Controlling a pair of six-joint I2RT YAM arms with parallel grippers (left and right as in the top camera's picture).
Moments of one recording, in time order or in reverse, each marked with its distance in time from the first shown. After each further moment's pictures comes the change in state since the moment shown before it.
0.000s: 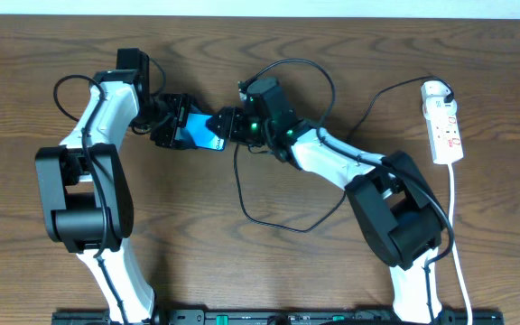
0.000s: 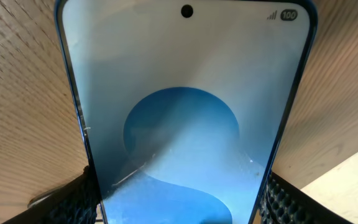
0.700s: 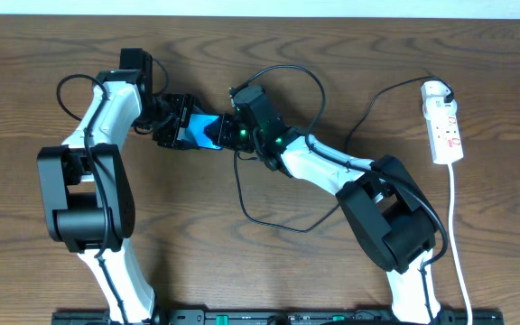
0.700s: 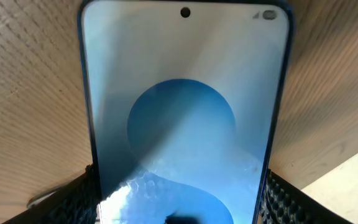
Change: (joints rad) left arm -0.011 0.000 0.000 0.000 -0.001 0.000; right arm 0.056 0.006 0.000 0.017 0.091 0.058
